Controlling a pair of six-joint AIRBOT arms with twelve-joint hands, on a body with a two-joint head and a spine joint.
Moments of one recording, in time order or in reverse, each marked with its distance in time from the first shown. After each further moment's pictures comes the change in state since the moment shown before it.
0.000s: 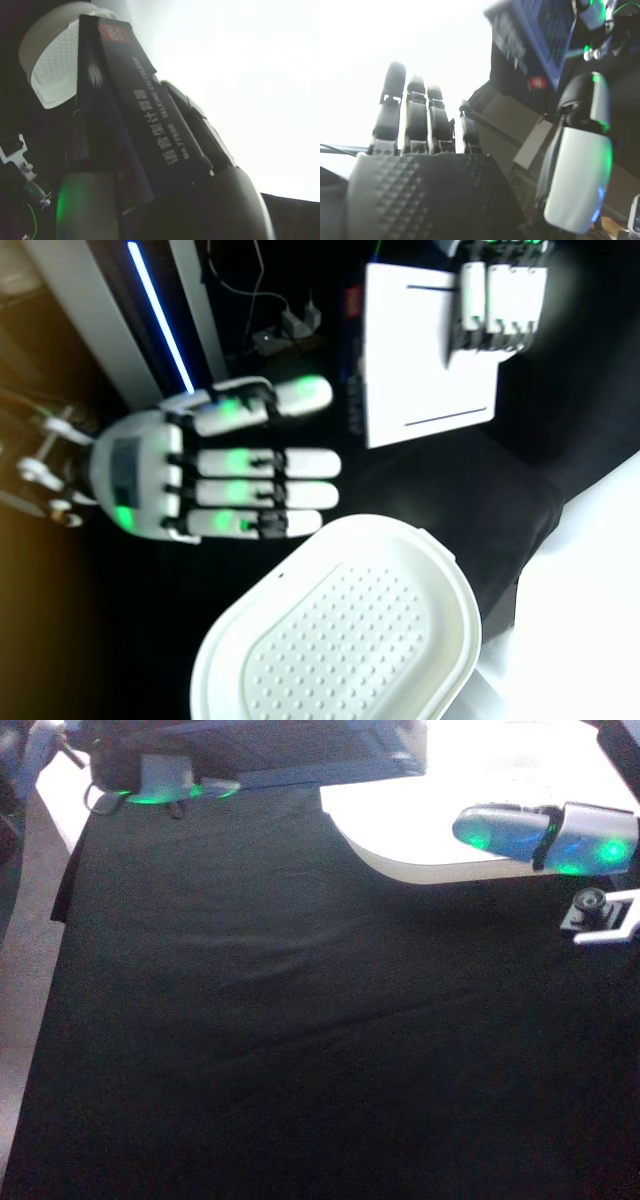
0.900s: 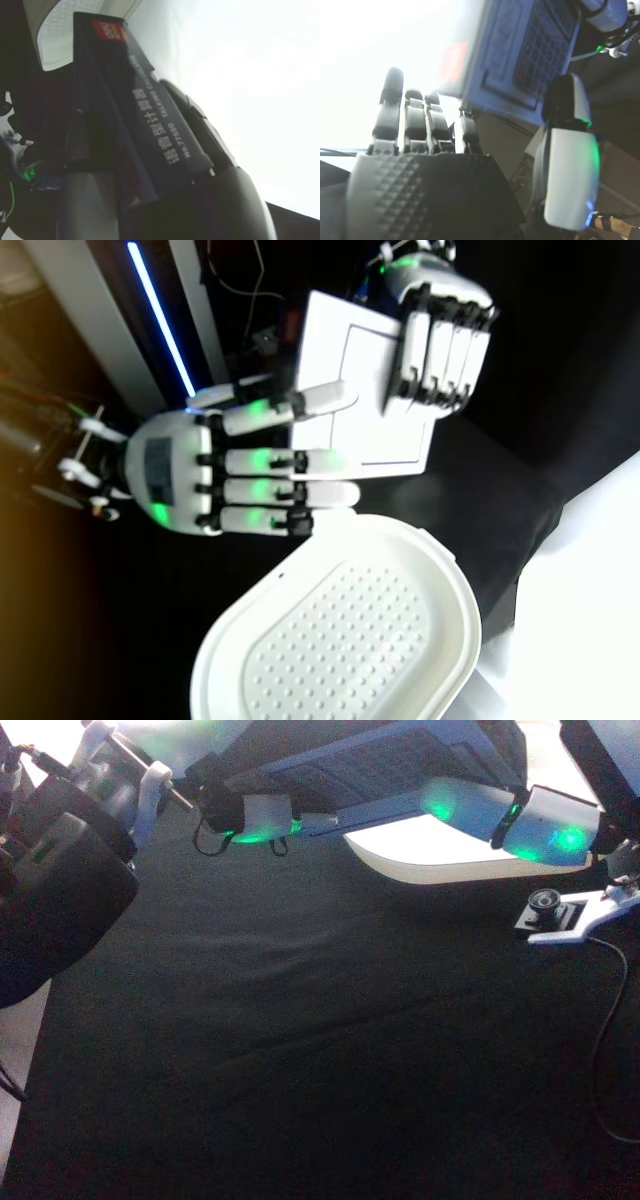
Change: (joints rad) left arm 0.097 -0.196 0.092 -0.077 -0.149 -0.111; right arm 0.032 -0.066 0.010 0.018 0.010 0.006
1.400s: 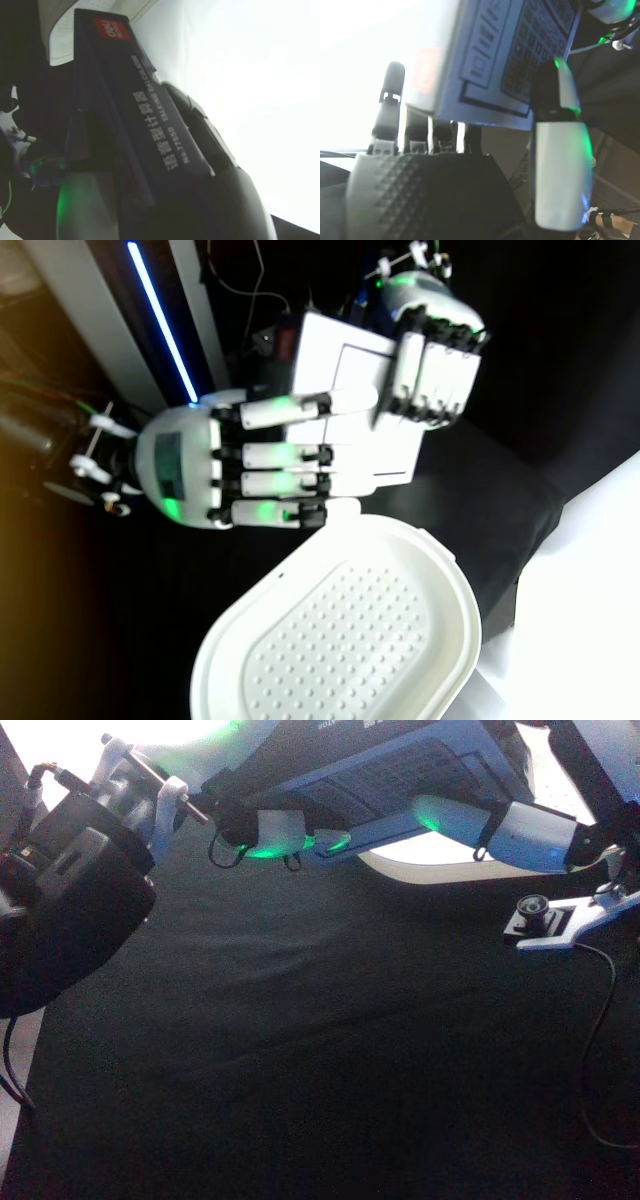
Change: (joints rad) left arm 0.016 -0.035 0.024 0.000 0.001 -0.048; right arm 0.000 -0.017 0.000 0.005 0.003 0.008
